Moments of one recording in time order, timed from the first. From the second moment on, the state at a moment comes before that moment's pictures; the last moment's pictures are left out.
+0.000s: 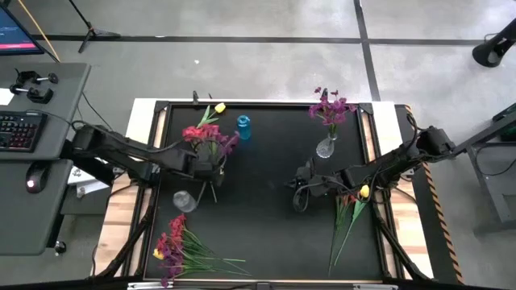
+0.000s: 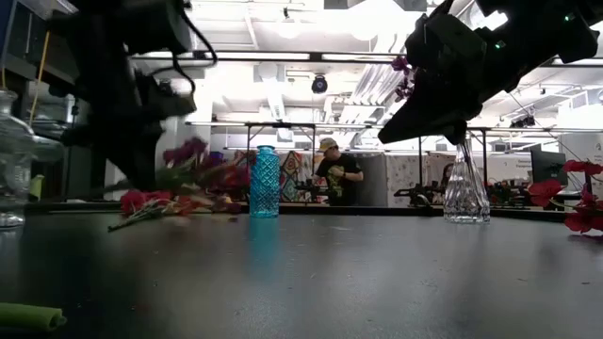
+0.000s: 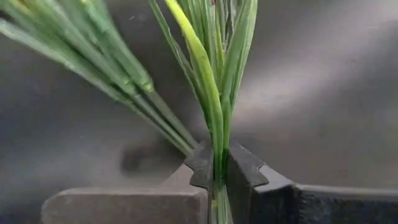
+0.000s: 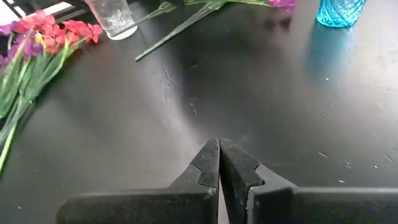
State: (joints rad) left arm -0.11 1.33 0.70 -0.68 -0.32 -1.21; right arm 0.29 1.41 0.61 0.19 0.42 0.55
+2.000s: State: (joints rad) left arm -0.09 1.52 0.66 1.04 -0.17 0.08; right arm 0.13 1.41 0.86 0.55 0.36 0.09
